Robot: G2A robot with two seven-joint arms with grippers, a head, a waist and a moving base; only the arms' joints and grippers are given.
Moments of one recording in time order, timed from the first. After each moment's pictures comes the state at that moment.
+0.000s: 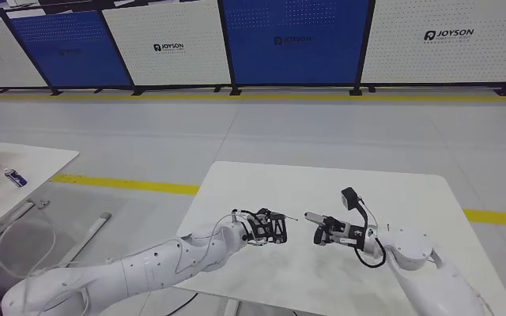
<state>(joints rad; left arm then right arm) 0.75 -0.75 -0.24 -1.59 1.47 0.03 -0.01 -1.03 -1.19 0.99 -1.30 0.27 -0.01 0.95</state>
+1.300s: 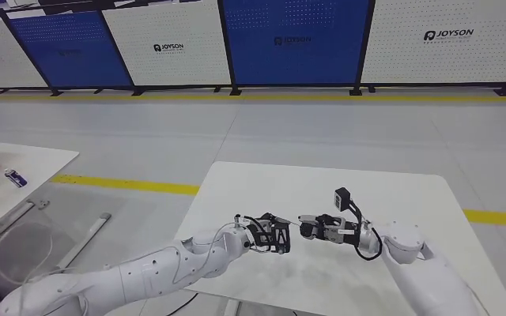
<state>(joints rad) 0.80 -0.74 -0.29 -1.66 1.57 0.02 -0.01 -0.94 -1.23 0.93 -1.14 0.48 0.07 1.03</state>
